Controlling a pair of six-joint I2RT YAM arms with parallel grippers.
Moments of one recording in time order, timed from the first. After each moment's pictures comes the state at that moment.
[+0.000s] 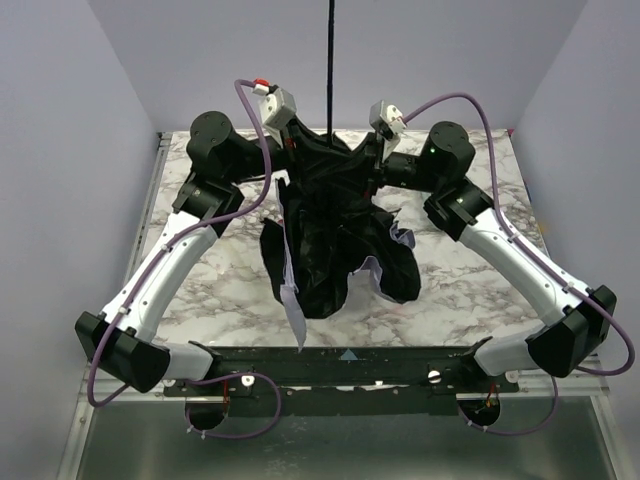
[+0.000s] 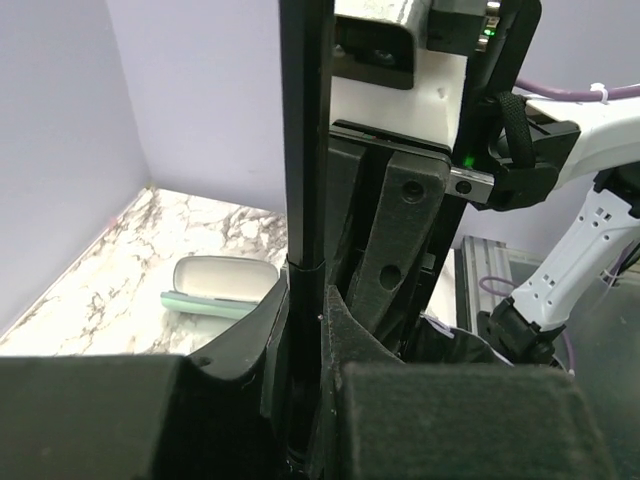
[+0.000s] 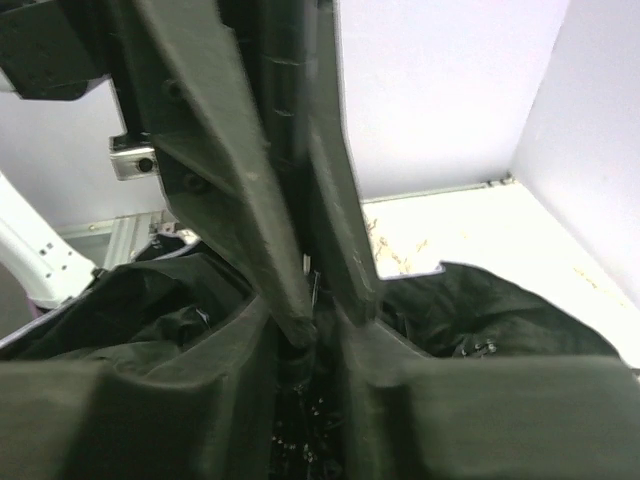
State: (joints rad) left arm -0.47 1.33 1.45 0.13 0.88 -0.29; right arm 0.60 1.40 1.39 0.12 -0.79 0.05
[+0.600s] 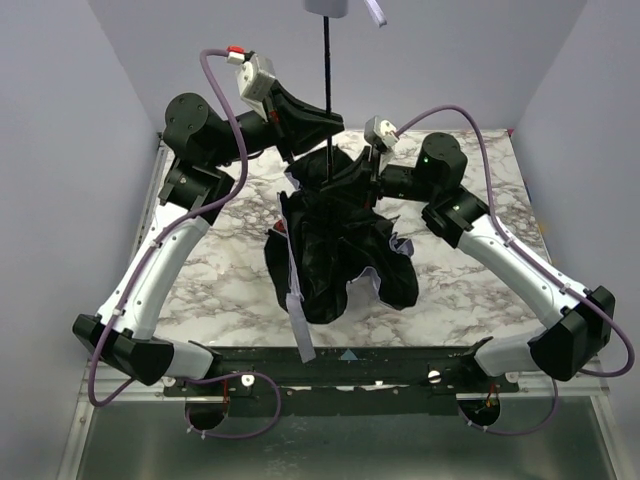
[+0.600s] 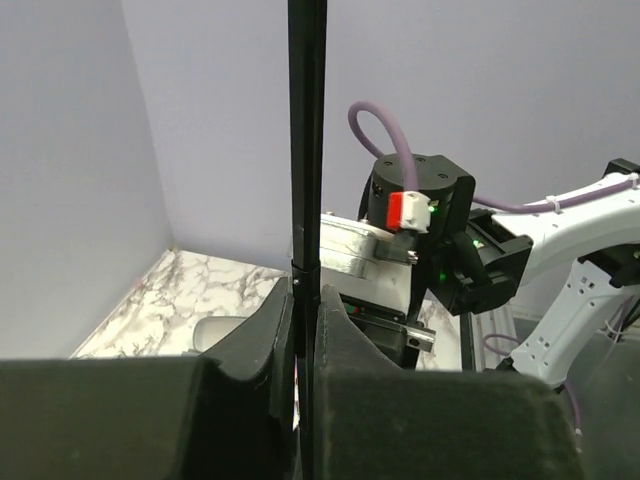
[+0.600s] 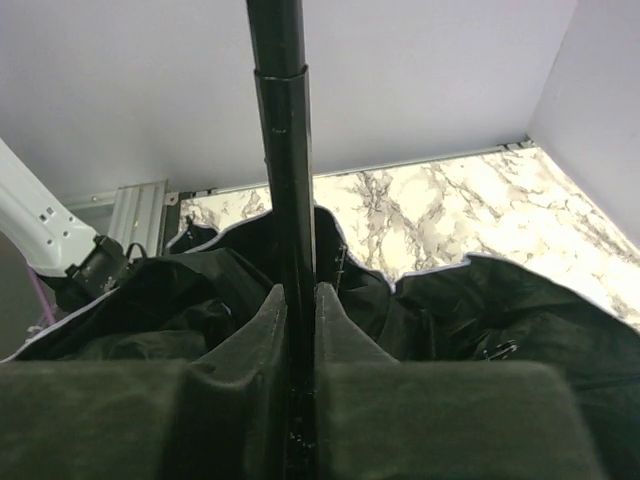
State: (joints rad) left arm -0.44 1.37 1.65 0.14 0.85 -0.36; right arm 0.61 1.37 1.30 0.12 -0.80 0.03
